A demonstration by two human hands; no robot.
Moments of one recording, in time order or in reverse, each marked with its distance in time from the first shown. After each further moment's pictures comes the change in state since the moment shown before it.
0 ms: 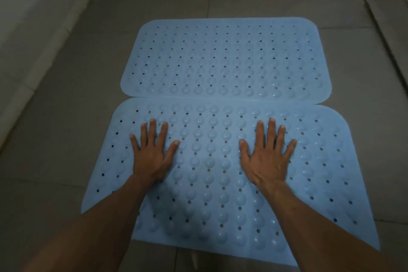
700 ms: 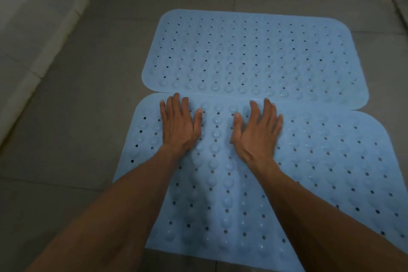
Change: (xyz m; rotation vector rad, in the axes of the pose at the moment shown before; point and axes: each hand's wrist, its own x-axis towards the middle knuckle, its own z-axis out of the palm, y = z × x) left_hand 0.081 -0.004 -0.017 -0.176 0.221 0.041; right_hand 0.029 -0.139 -0.010 0.208 0.185 -0.039
